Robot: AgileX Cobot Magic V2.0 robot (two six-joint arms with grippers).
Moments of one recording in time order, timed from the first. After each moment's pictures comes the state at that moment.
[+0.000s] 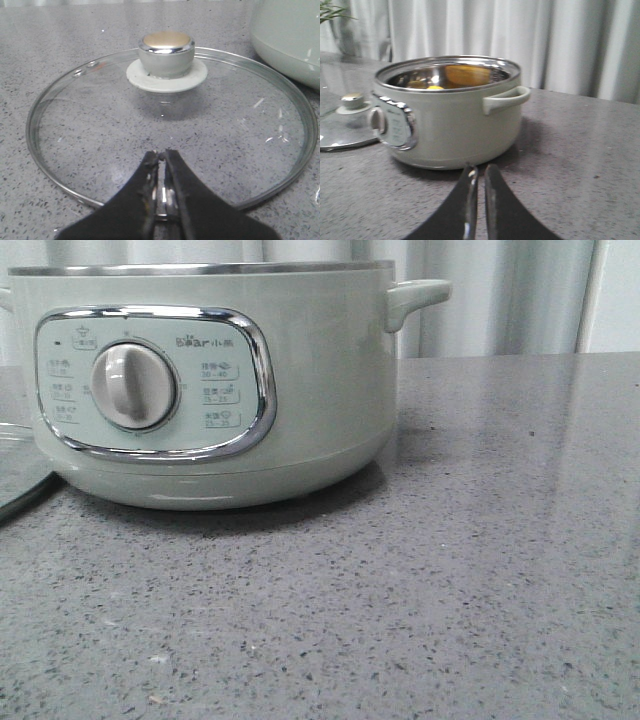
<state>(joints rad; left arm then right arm) -0.05 0.00 0.00 -0.05 0.34 0.06 0.52 0.09 -0.24 0.08 0.22 -0.11</state>
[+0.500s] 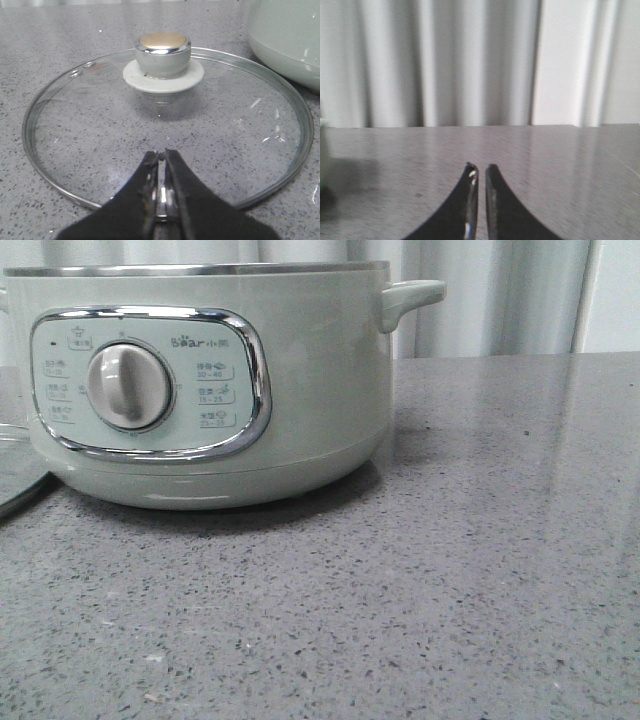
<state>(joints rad) -0.05 0.00 0.00 -0.05 0.34 0.06 -0.06 0.09 -0.02 0.01 -0.15 -0.07</state>
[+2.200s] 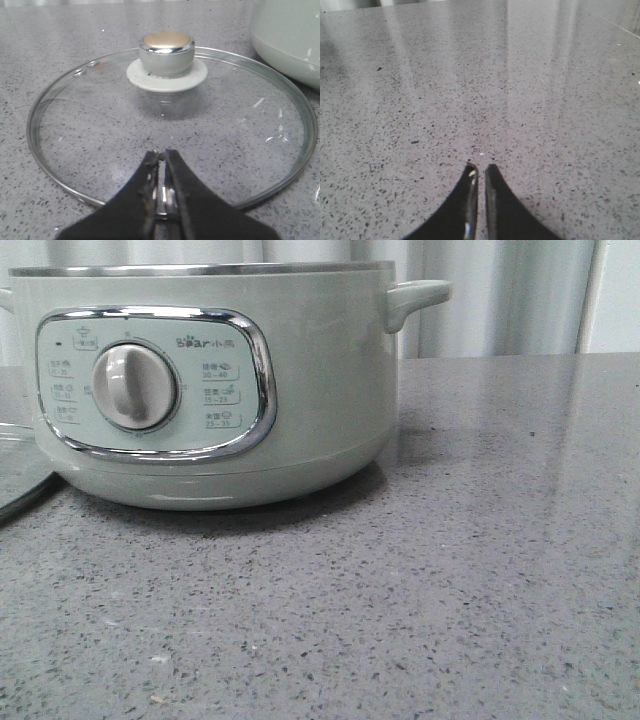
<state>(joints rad) -0.05 0.00 0.00 -0.05 0.34 0.06 -0.13 -0.01 0.01 -0.05 0.31 0.06</state>
